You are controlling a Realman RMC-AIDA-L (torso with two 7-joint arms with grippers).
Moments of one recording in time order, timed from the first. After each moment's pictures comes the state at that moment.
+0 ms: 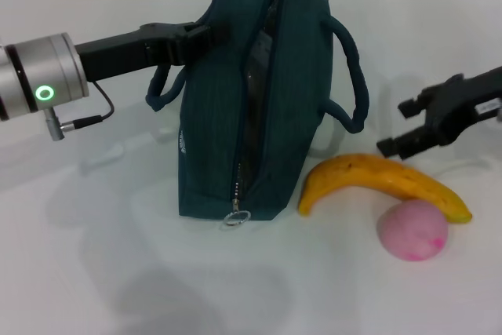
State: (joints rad) left arm -0.55 -2.08 0.85 0.67 1.66 1.39 -1.73; right arm 0.64 2.01 -1.13 -1.15 -2.25 -1.55 2.10
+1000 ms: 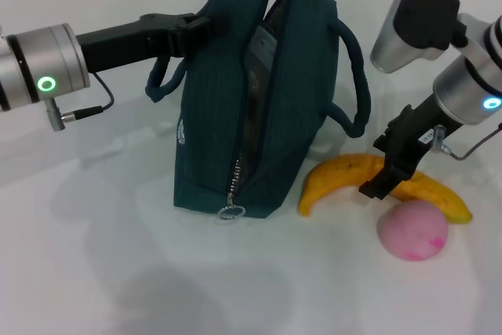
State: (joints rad) left arm -0.57 -2.07 0.85 0.67 1.66 1.37 -1.72; right arm 0.83 2.02 -1.49 -1.01 -2.44 -1.44 2.26
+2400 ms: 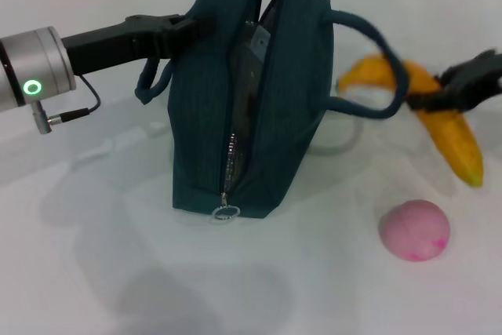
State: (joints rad) left arm -0.55 -2.06 0.85 0.68 1.66 1.37 -1.71; right arm 0.59 2.01 -1.05 -1.20 -2.26 -1.47 2.16
